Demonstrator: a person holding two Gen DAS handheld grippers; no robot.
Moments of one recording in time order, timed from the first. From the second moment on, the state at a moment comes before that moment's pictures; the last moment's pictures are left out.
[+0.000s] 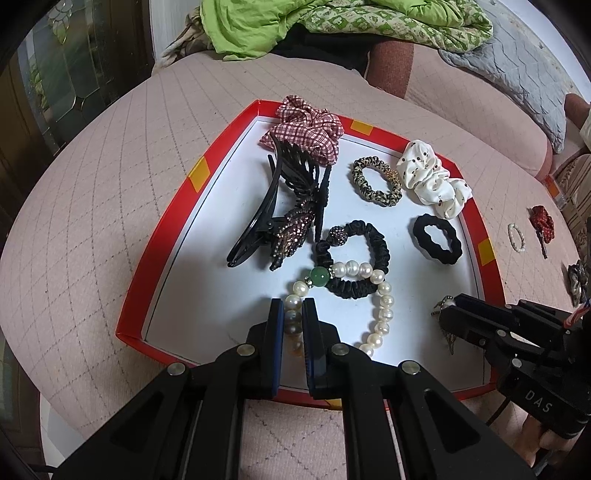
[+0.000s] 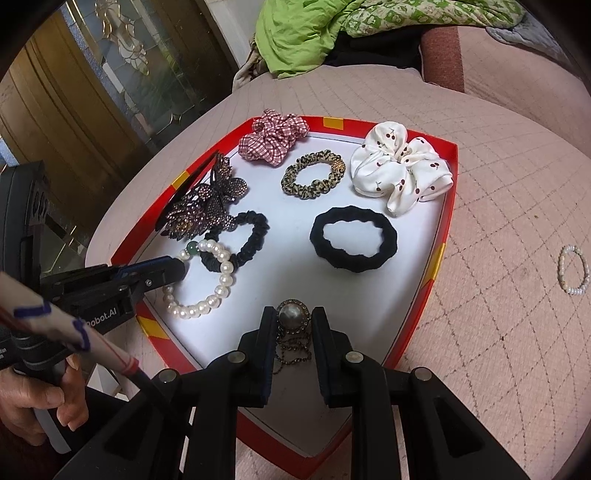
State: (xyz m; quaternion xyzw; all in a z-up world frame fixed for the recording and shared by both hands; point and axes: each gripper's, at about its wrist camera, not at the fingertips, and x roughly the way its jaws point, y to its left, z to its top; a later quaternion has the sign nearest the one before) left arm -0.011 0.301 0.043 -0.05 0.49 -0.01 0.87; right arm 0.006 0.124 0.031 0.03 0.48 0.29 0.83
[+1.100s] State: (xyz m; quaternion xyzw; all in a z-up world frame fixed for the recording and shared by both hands) left arm -0.019 0.294 0.045 -0.03 0.49 0.00 0.87; right arm -0.004 0.113 0.040 0.03 0.48 0.29 0.83
